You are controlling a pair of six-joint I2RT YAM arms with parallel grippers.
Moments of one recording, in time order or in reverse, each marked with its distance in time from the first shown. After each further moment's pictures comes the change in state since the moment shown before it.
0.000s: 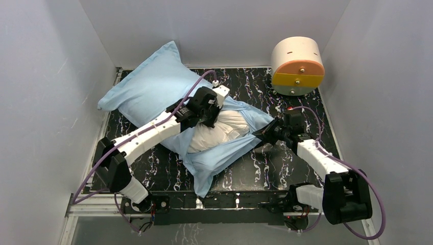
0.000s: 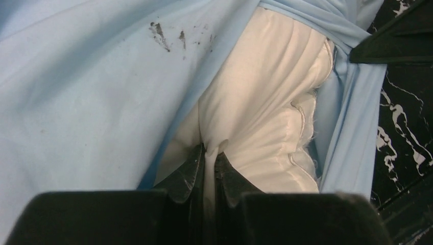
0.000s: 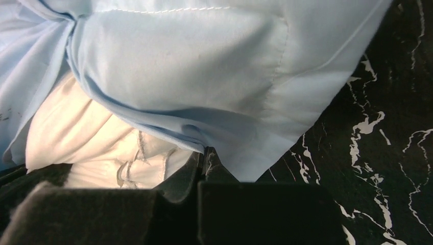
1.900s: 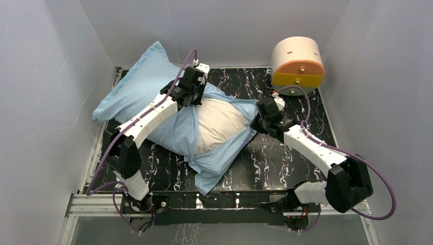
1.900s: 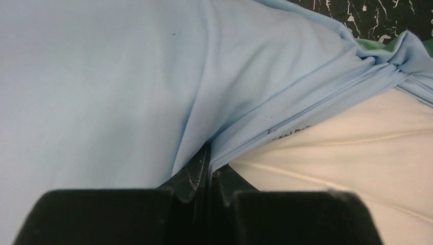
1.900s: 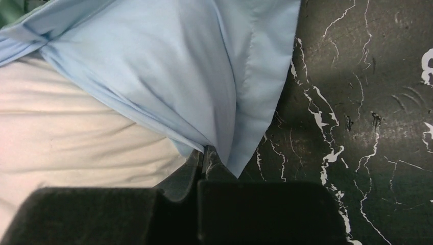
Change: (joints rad) left arm 0.203 0.153 0.199 -0.064 -0.165 0.013; right arm 0.333 0.140 0.340 -0.289 0.585 -0.163
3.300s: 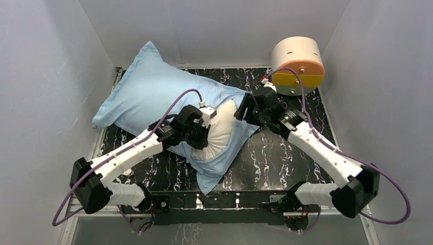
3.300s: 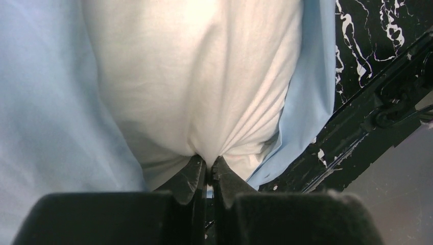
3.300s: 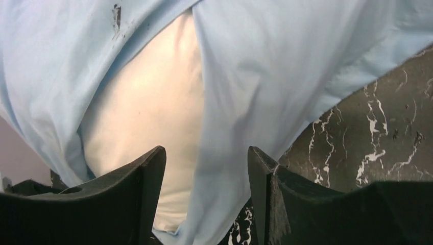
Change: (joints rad) left arm -0.227 -0.446 -0.491 -0.041 0.398 -0.176; right arm 0.148 -0.097 0.247 -0.169 -0.055 -0.089
